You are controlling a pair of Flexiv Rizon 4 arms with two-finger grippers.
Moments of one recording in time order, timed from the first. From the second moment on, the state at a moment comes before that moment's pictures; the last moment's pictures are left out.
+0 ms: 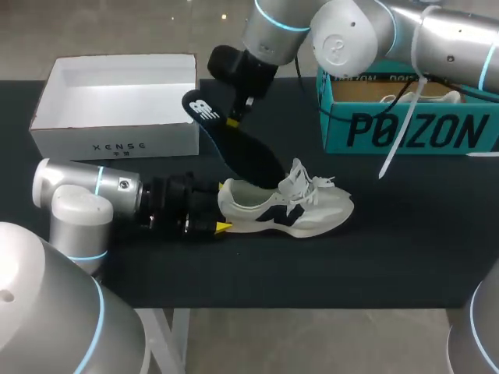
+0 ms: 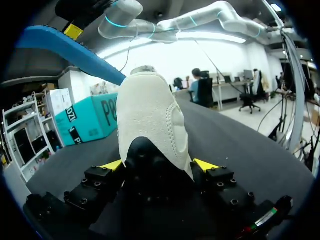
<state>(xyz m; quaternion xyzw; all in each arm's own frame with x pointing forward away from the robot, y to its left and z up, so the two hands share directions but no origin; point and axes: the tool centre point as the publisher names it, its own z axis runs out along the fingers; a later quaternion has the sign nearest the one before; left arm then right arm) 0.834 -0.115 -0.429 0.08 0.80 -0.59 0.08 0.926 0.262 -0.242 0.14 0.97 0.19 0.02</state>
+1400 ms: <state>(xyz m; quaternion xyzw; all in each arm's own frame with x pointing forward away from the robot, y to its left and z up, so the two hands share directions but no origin) 0.834 -0.115 -0.429 0.08 0.80 -0.59 0.08 0.903 0.226 -0.144 0.27 0.92 0.27 0.04</state>
